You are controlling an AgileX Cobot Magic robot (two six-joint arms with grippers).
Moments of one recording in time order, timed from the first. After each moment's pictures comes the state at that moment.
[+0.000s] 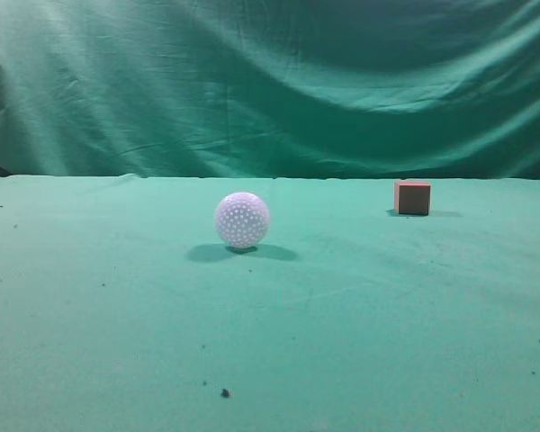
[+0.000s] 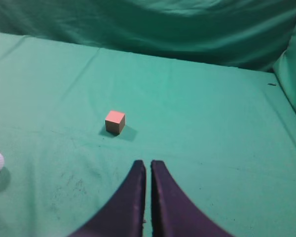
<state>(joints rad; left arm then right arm) -0.08 -0.02 0.03 0.15 0.36 -0.28 0.19 0.29 -0.41 -0.02 0.53 -0.04</state>
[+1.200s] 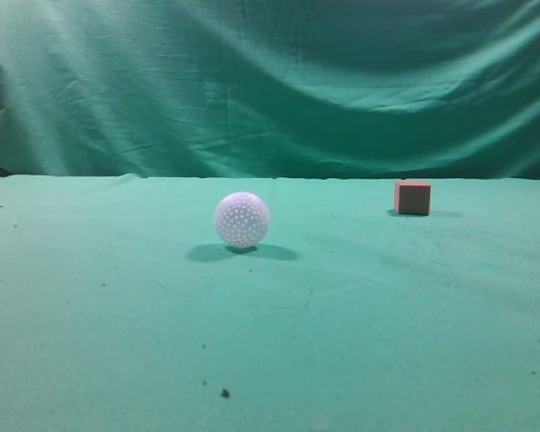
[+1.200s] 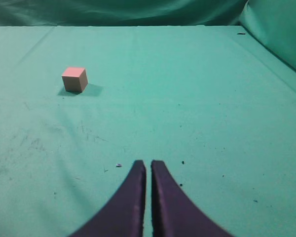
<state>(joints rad) -0.08 -0.02 0.03 0.15 0.36 -0.28 0.06 -0.01 0.03 -0.02 0.39 0.02</state>
